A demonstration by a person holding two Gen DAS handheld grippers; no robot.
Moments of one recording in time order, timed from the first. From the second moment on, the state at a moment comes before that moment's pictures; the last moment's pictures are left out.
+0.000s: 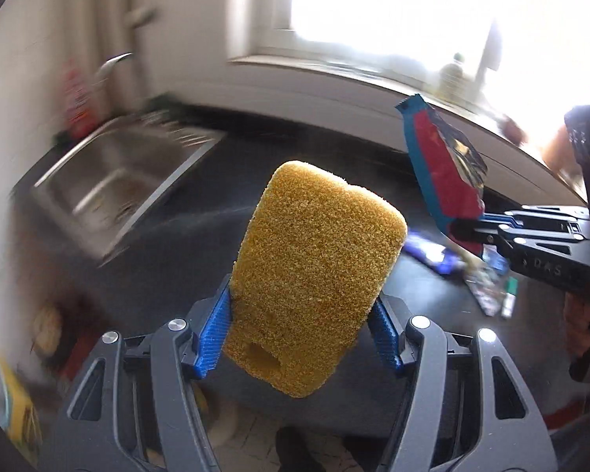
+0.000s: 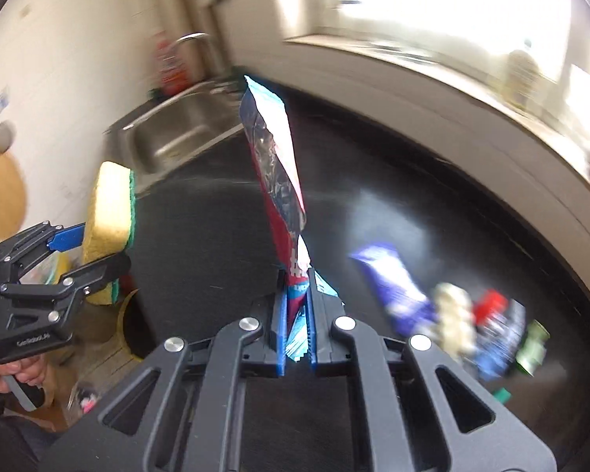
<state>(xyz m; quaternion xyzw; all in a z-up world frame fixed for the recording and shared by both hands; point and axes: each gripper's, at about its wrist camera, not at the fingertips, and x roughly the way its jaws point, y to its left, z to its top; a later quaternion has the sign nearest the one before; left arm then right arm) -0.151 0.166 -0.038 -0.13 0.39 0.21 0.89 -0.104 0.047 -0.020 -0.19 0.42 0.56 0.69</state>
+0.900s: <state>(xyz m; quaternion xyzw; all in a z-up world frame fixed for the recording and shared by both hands) -0.379 0.353 -0.328 -0.41 0.43 0.43 0.68 -0.402 0.287 -0.282 -0.39 0.51 0.63 0.43</state>
